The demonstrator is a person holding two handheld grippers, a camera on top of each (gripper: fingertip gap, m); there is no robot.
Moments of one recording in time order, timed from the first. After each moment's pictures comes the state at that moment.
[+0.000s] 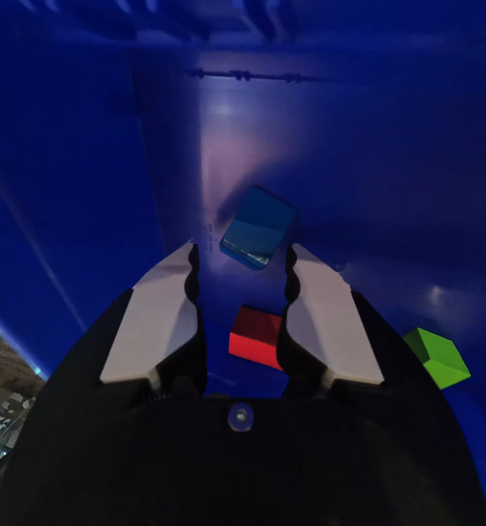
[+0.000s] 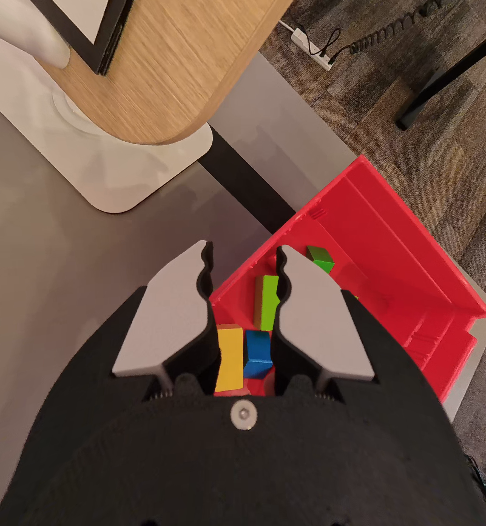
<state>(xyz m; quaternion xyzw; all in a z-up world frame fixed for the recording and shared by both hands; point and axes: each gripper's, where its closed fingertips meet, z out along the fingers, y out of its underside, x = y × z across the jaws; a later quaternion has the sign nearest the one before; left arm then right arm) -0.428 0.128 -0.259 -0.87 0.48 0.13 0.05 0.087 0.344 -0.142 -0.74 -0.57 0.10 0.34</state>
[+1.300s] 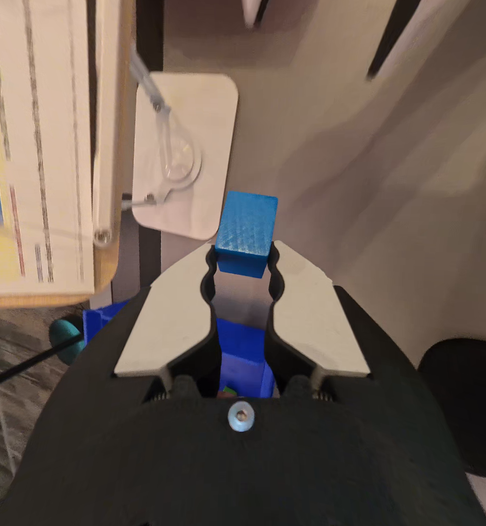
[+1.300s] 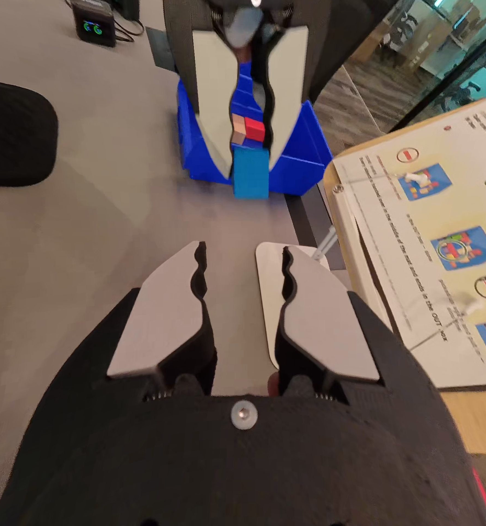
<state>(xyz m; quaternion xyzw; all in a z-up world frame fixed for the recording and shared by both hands) -0.115 0.083 -0.082 -0.85 0.48 0.05 0.23 -0.029 0.096 -0.058 -0.42 -0.75 0.29 0.42</state>
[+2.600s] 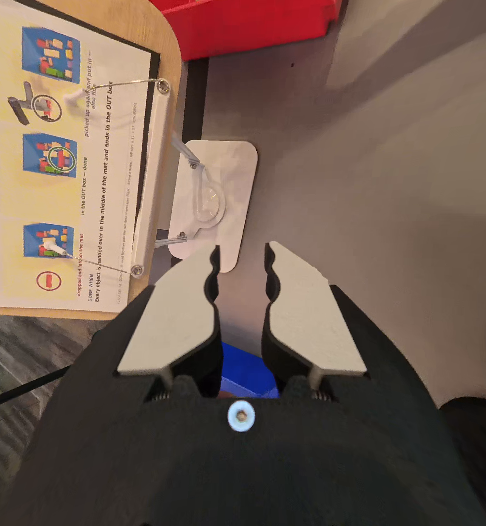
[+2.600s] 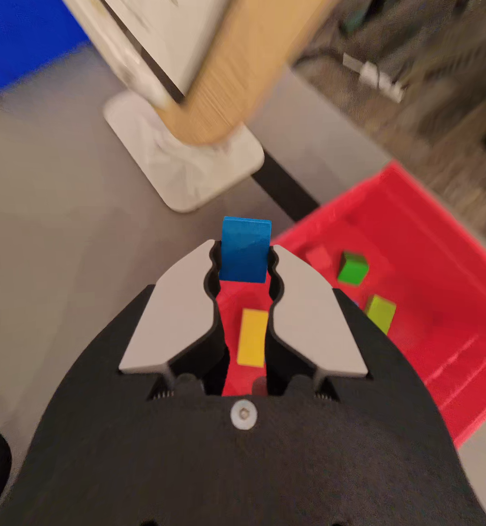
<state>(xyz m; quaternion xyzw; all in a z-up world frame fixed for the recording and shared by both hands) -0.075 0.086 -0.052 -0.82 0.47 0.10 0.32 0.114 0.326 -0.119 -0.73 -0.58 0.22 0.29</state>
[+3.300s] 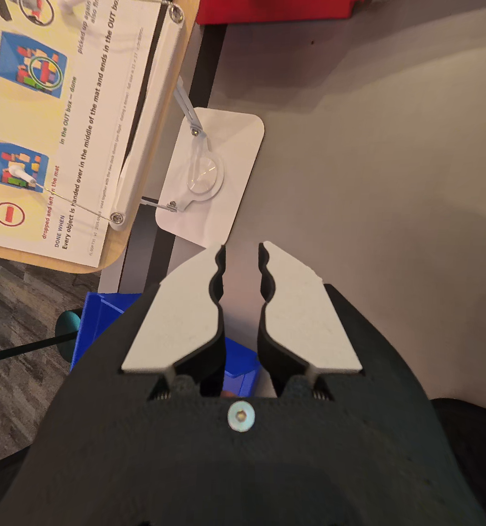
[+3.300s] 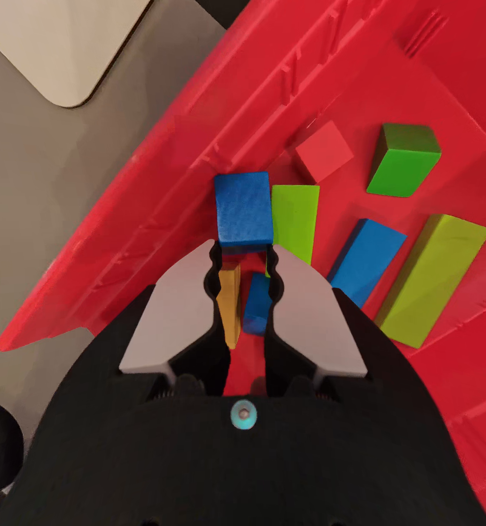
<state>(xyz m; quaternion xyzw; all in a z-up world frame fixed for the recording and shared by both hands) -0.109 0.066 -0.071 -0.85 0.40 0.08 0.34 0.147 0.354 -0.232 -0.81 -0.55 0.17 0.11</state>
